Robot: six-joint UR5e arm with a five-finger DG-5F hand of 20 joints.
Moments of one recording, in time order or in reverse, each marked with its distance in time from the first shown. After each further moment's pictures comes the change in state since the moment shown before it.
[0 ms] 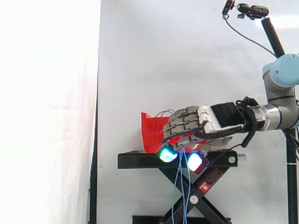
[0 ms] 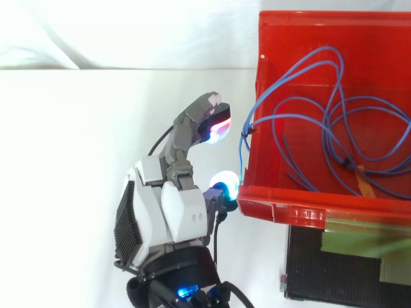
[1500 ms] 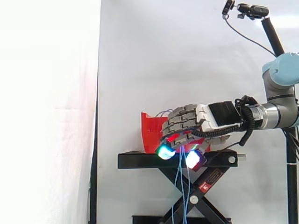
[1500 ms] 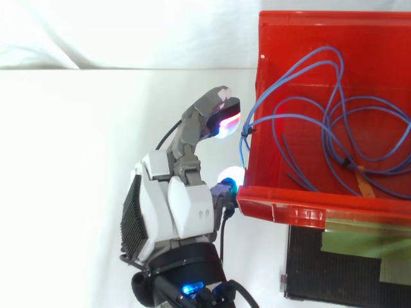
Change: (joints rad) arm -0.001 0.000 0.009 0.001 0.032 -0.012
